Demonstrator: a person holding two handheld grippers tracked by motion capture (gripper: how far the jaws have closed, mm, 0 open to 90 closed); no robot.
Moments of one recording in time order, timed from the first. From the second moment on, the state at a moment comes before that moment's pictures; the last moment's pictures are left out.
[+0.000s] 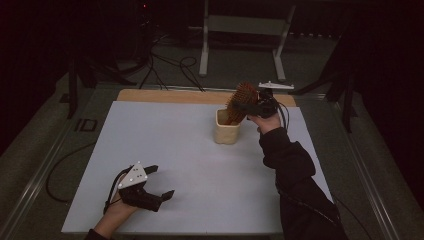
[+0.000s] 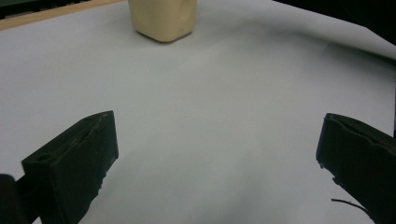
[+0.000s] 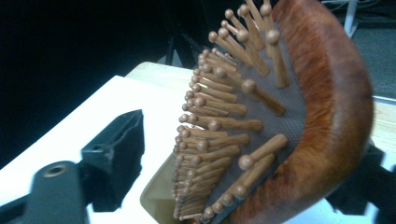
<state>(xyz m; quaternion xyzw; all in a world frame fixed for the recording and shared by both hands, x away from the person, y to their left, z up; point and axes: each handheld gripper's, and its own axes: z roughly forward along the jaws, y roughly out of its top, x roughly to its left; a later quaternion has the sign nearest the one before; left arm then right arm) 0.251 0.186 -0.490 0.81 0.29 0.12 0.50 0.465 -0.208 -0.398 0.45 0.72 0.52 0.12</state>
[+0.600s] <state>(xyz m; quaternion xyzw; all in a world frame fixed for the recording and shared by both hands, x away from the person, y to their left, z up) 0.249 0.186 -0.489 0.81 0.29 0.12 0.50 0.453 -0.222 -0.389 0.41 0.75 0.49 0.13</state>
